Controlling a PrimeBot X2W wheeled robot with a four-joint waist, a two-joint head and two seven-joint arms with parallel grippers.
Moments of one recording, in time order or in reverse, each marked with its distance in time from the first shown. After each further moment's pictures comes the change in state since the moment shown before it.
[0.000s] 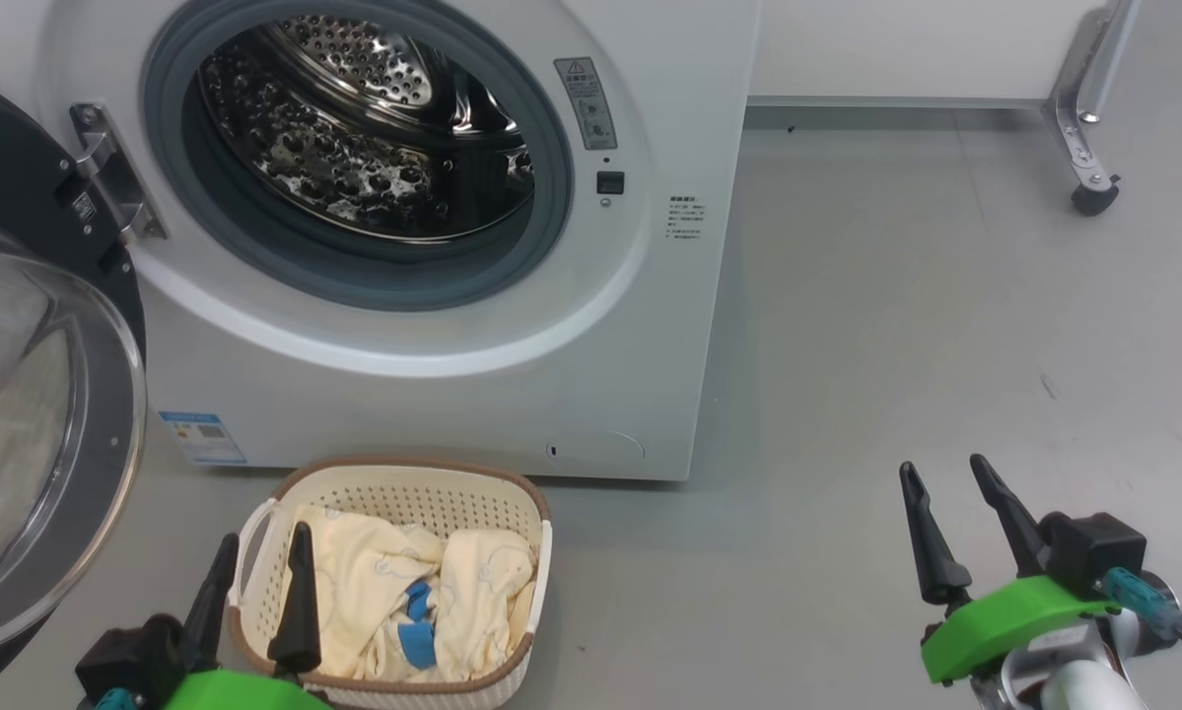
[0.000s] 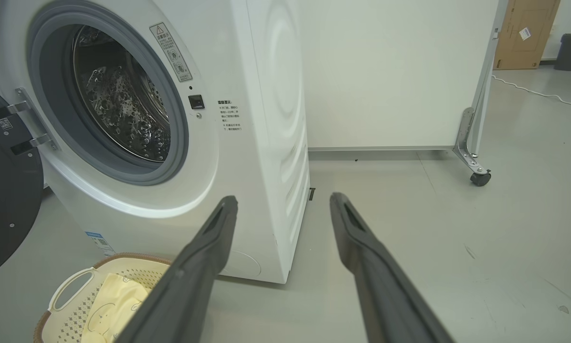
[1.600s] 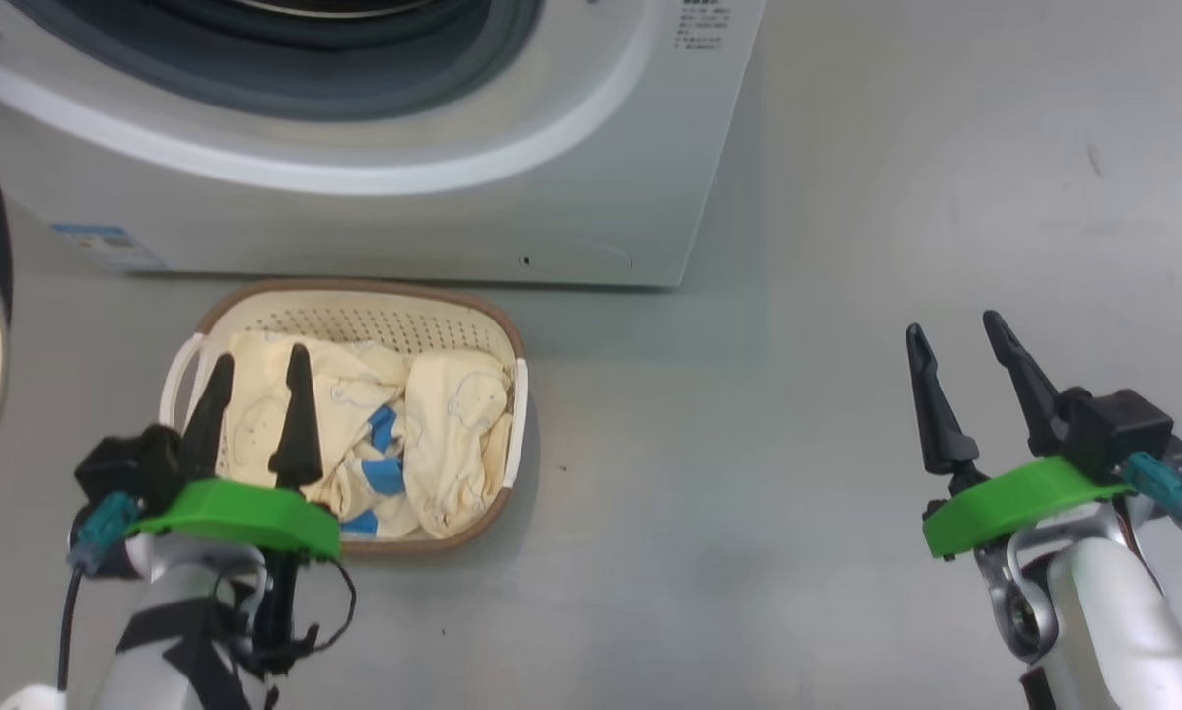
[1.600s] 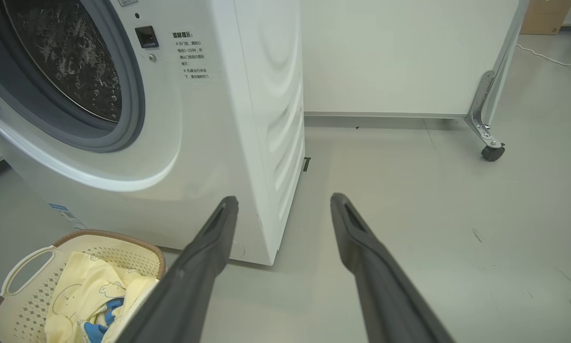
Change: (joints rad) left arm -0.328 -0.015 -0.016 0.182 0.008 0.001 0.000; right arm -0.166 0.000 -0.022 -0.043 -0.057 0.000 0.000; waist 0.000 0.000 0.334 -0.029
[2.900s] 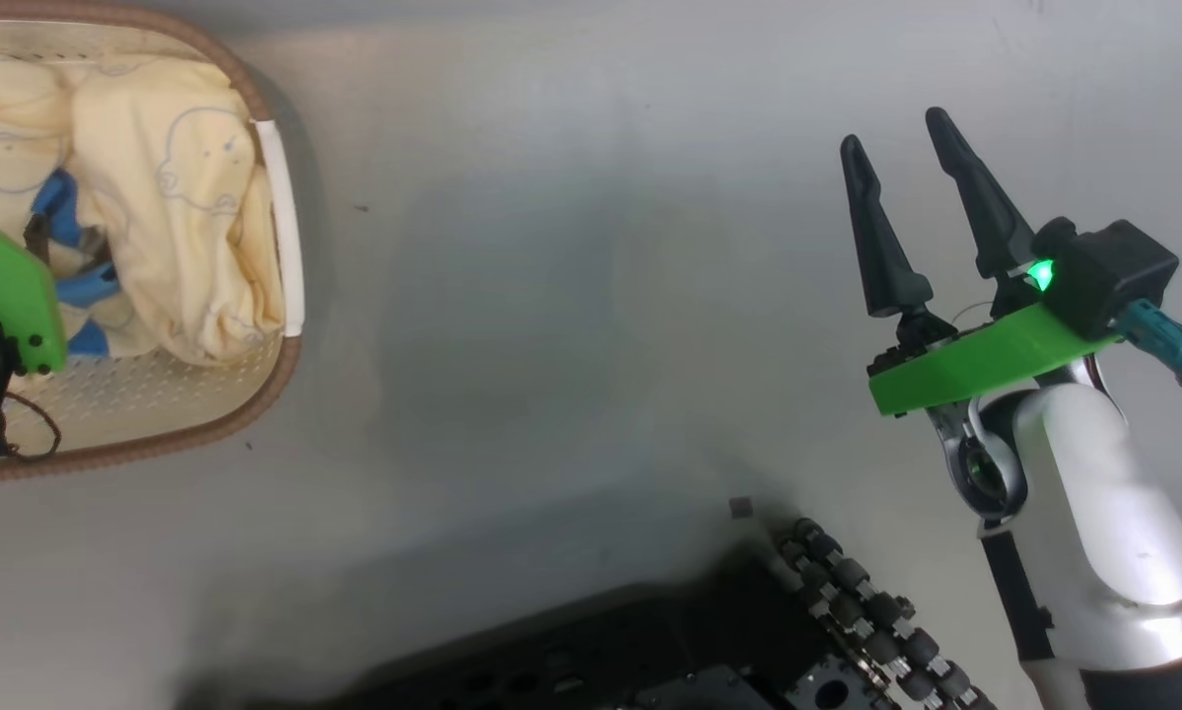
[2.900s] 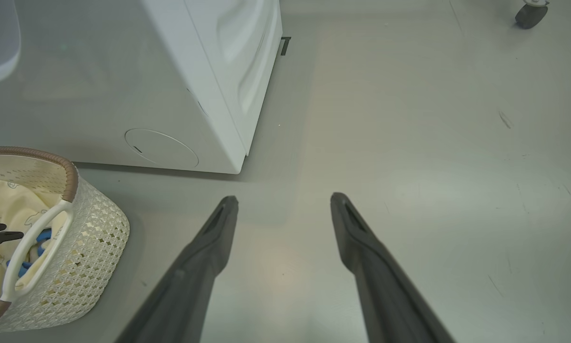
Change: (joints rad) left arm -0.703 0.303 -0.249 0.744 0.045 -0.009 0.319; right arm -0.254 -0.001 0.131 -0.071 0.086 0.000 -0.003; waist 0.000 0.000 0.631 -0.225
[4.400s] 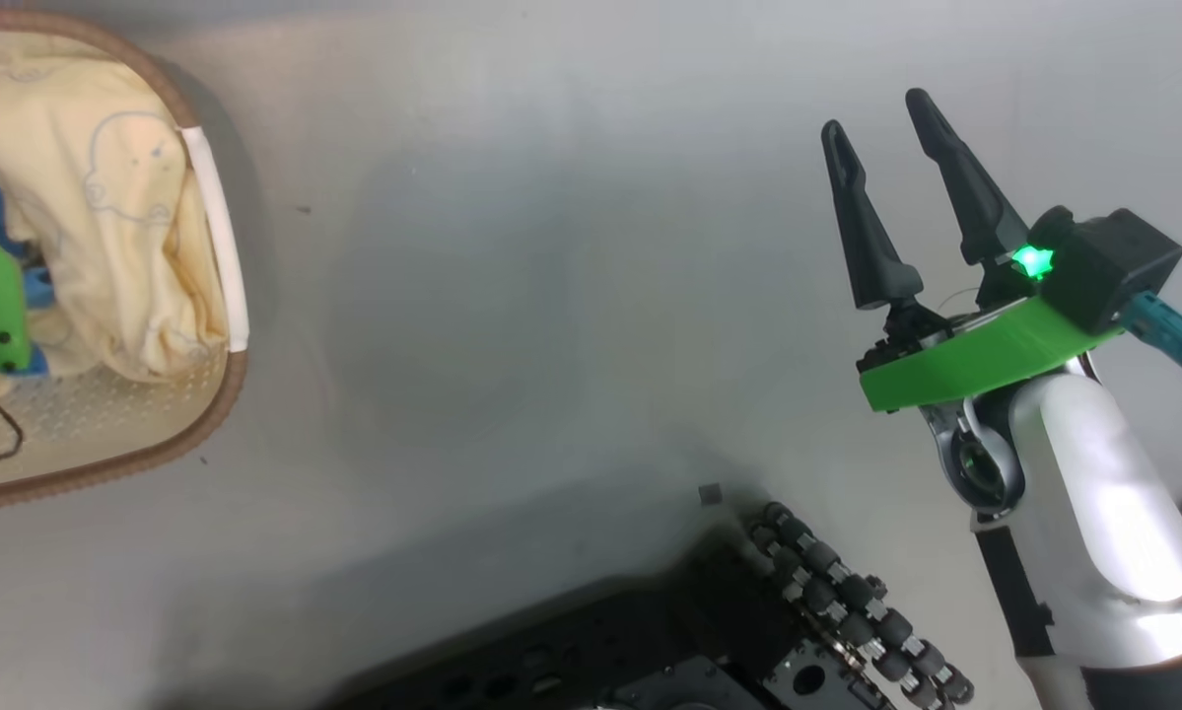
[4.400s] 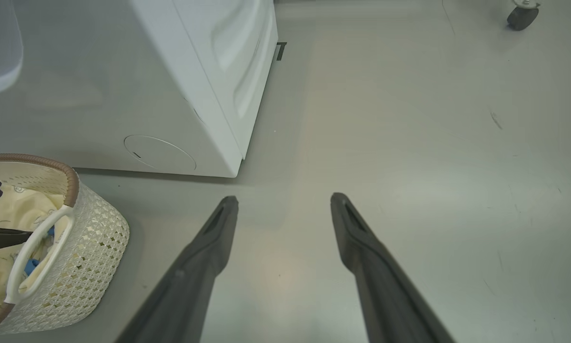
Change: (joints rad) left arm -0.074 0.041 -0.115 0.088 0.010 0.034 -0.023; right arm -0.011 0.000 0.033 -0.039 0.042 0.000 0.000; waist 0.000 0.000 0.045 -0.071
